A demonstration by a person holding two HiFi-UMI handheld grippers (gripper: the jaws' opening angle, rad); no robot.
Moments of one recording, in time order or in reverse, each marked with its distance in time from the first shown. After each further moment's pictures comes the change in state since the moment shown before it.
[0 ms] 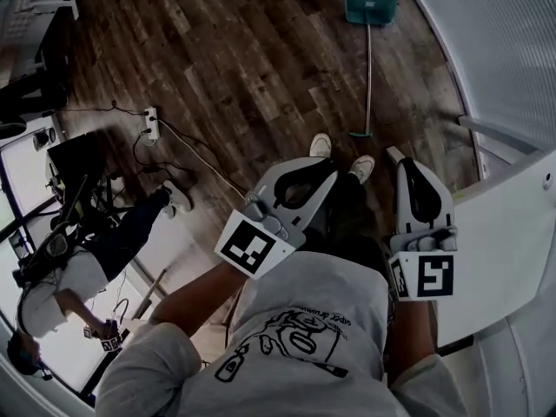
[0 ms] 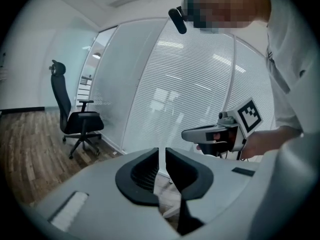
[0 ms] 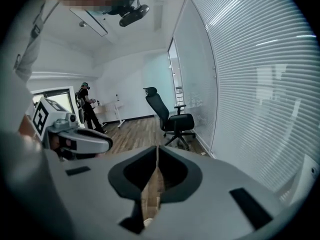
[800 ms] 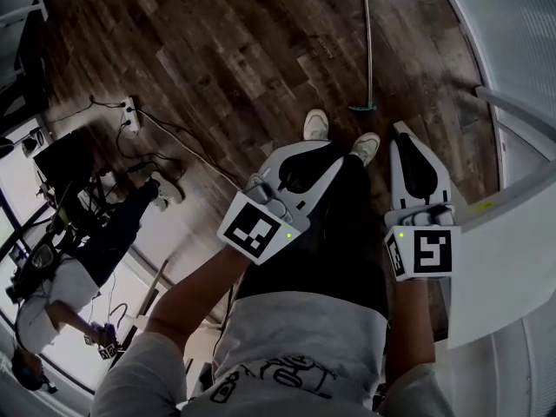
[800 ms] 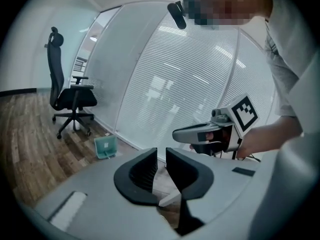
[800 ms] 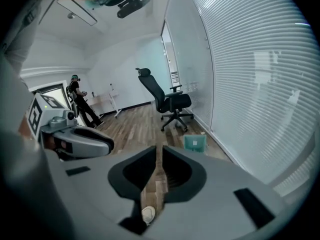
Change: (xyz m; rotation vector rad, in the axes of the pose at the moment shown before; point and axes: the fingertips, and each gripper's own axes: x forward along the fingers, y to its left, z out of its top) left arm 0.092 0.032 -0.172 -0.025 0.121 -0.089; right arm 0.083 -0.038 -0.183 0.066 0.121 -0.009
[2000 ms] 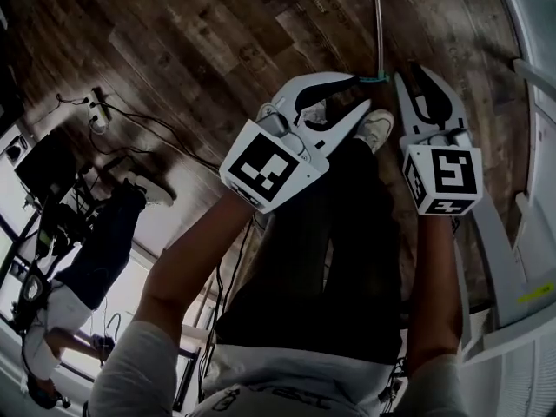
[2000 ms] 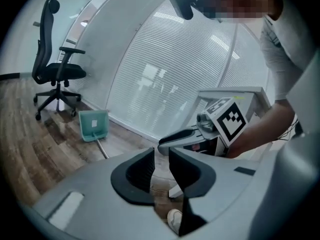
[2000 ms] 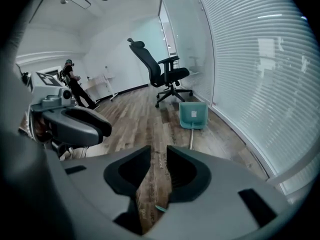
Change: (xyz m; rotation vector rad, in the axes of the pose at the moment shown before) left arm 0.171 0.100 -0.209 0.047 0.090 -0.118; right arm 0.189 -0.090 -0.249 0.010 0.141 0.015
